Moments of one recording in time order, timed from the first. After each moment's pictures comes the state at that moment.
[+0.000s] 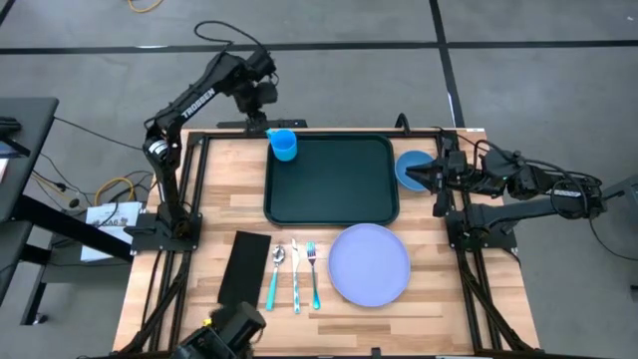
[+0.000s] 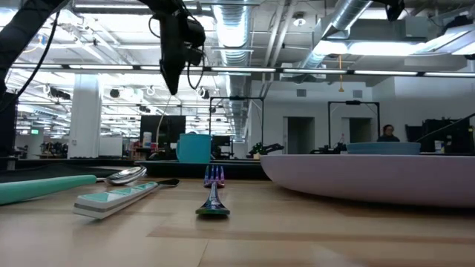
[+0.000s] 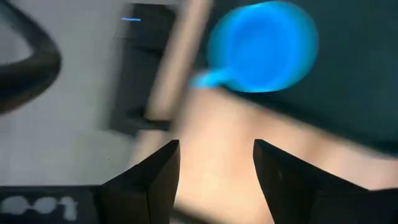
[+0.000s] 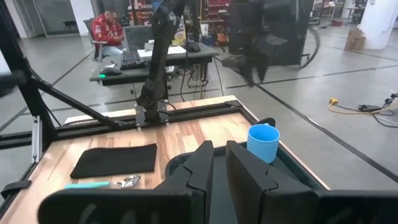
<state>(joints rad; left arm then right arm) 0.84 1.91 2.05 -1.50 0.01 0.45 0.00 0.55 0.79 -0.37 0.21 0.03</state>
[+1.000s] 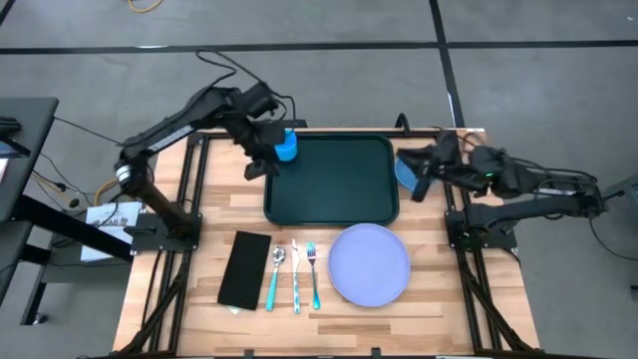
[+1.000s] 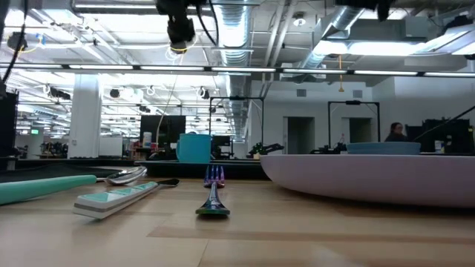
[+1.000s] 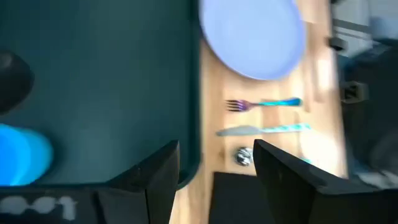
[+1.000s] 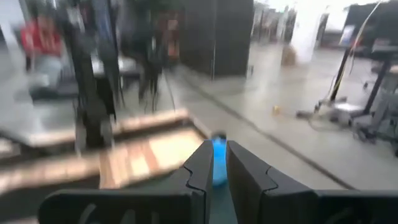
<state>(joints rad) 0.49 1.59 1.83 -1.39 0.46 0.32 -0.05 0.69 0.79 -0.20 0.39 -0.03</state>
